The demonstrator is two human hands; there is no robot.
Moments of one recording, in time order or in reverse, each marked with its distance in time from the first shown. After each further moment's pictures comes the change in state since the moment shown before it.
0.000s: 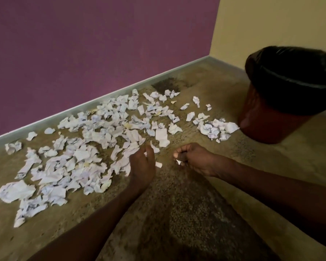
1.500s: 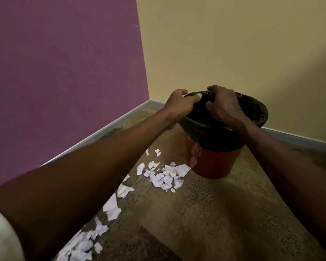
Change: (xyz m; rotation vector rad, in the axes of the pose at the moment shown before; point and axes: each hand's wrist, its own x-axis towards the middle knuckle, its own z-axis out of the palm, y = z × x) left_hand 0.183 0.327 0.180 -0.381 -0.718 0.153; right_hand -0.052 -0.186 -0.287 -0.917 1.149 -0.421
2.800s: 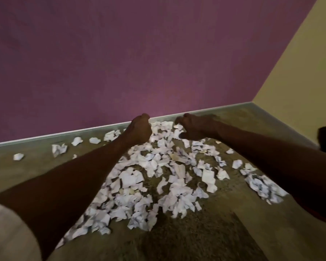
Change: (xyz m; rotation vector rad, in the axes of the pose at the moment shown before) left_hand -0.267 -0.251 -0.418 0.690 0.462 -0.358; right_hand -0.142 -0.416 0.216 -0.391 -0.856 -0.909
